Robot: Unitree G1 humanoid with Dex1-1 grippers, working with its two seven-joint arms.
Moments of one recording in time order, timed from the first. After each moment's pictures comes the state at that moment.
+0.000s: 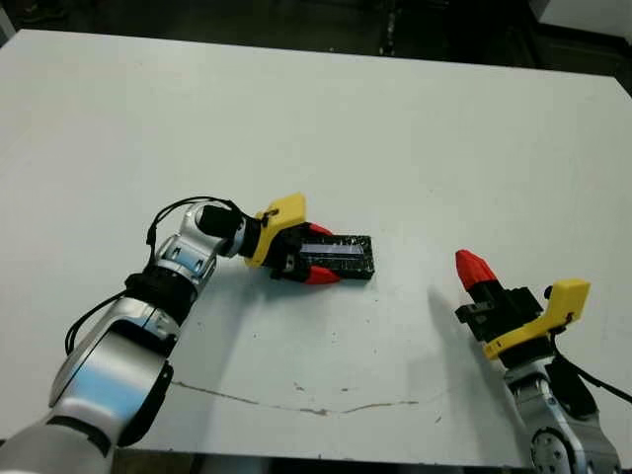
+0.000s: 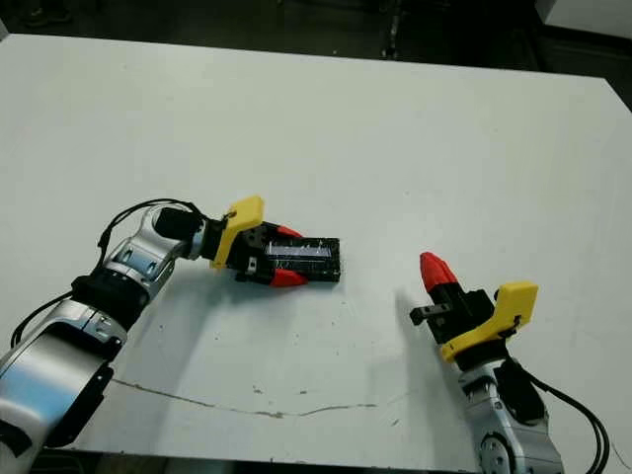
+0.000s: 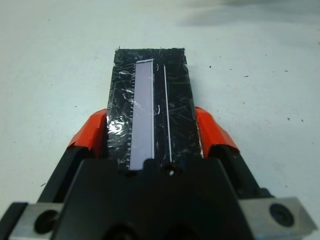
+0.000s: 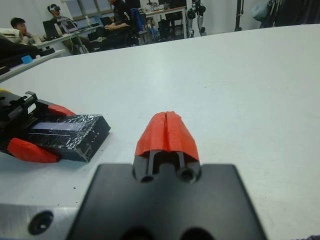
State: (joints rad) left arm -0.80 0.29 -0.39 0.73 -0.02 -0.04 -1.22; right arm 0.17 -0.21 -0.14 -0.26 0.44 0.14 0.37
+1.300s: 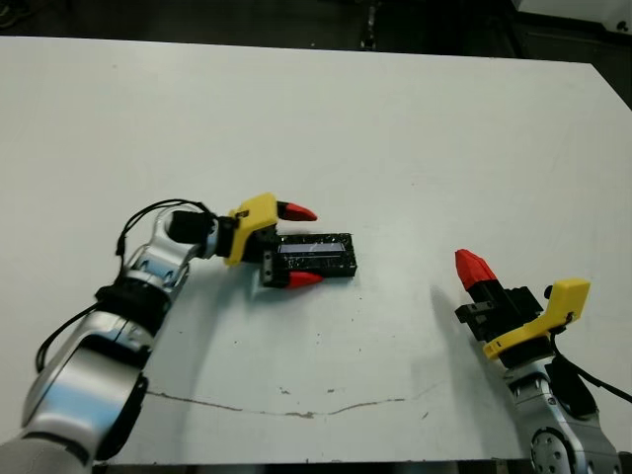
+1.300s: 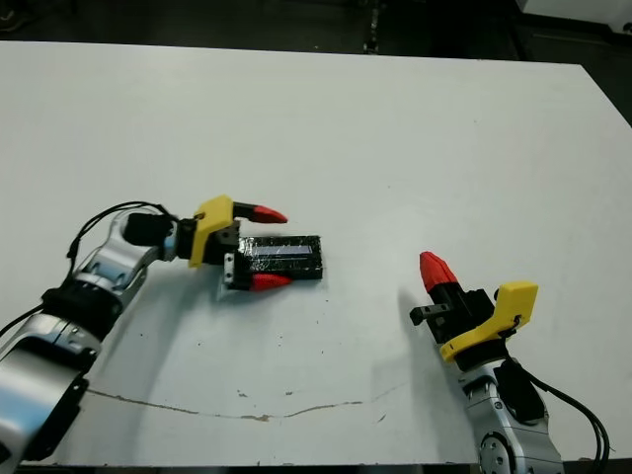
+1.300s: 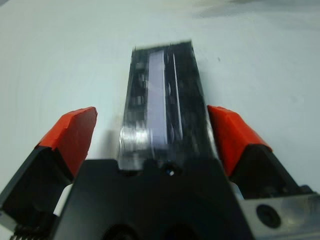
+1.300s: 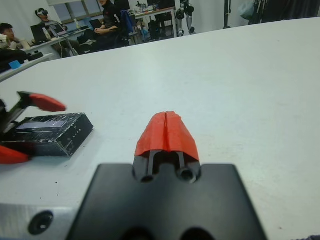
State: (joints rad) left arm -0.66 0.47 -0.27 0.69 -0.15 -0.16 -1.29; right arm 0.17 -0.21 -0.14 -0.26 0.44 0.14 0.37
